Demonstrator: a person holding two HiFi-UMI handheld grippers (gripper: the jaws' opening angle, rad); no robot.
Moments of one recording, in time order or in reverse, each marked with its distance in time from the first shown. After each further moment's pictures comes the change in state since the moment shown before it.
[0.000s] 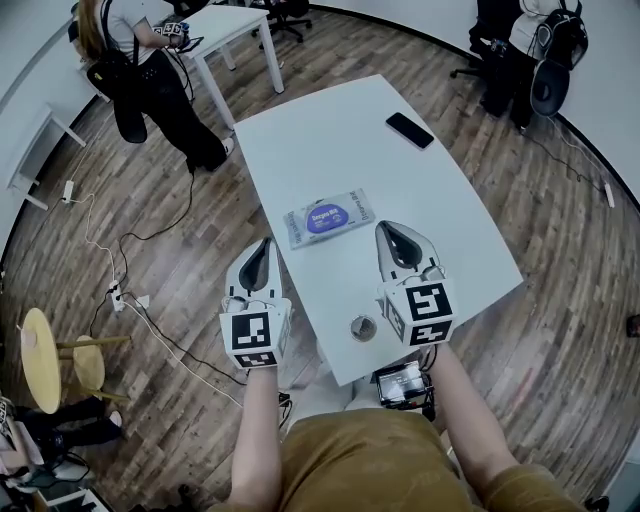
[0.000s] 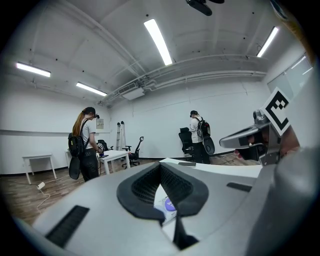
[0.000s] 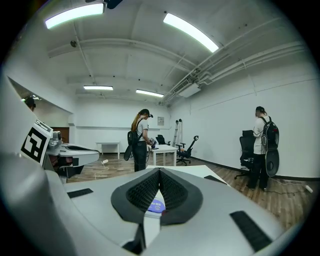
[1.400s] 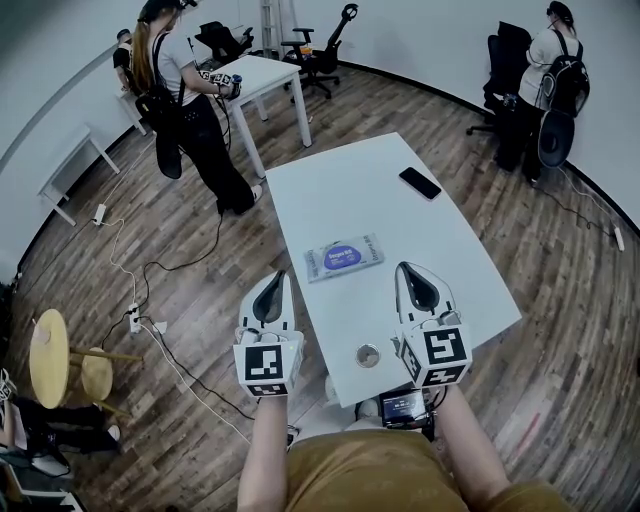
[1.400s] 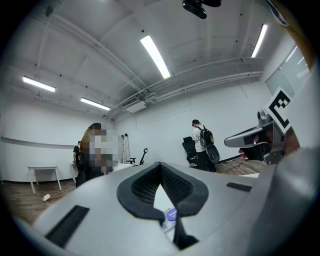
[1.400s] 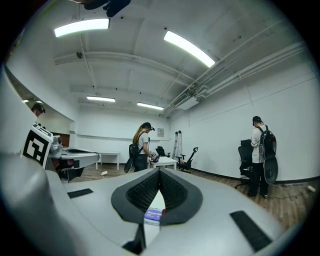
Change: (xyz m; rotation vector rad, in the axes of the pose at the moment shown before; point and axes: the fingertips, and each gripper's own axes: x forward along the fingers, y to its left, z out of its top) left arm -0.063 -0.014 0.065 0.043 -0.122 0.062; right arm -0.074 0.007 0.057 -0.002 -0.140 -0.006
